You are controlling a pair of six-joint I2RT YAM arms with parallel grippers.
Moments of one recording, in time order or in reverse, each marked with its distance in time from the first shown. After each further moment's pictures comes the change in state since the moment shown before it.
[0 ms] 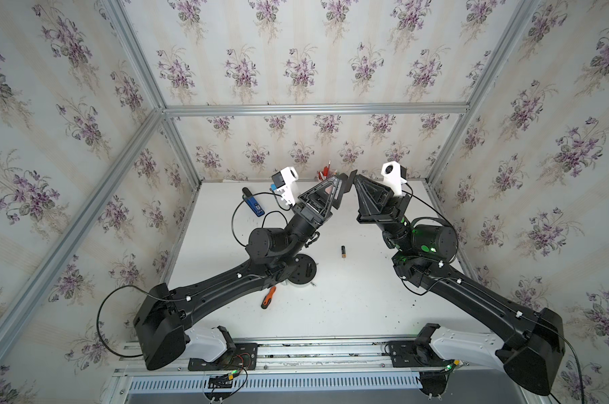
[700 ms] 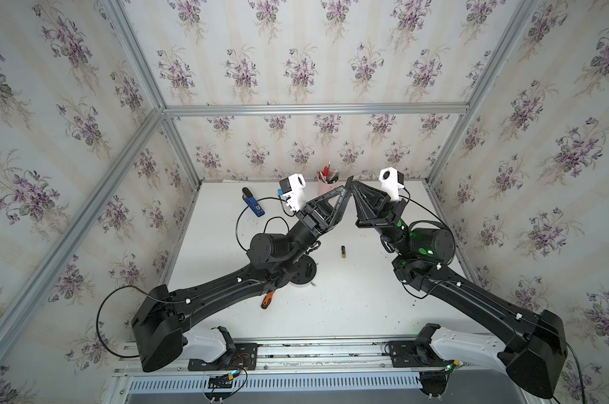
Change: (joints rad) left arm -0.017 -0.040 -0.041 -0.023 0.029 -0.042; right arm 0.000 -0.022 -0.060 -0.018 0.003 -0.019
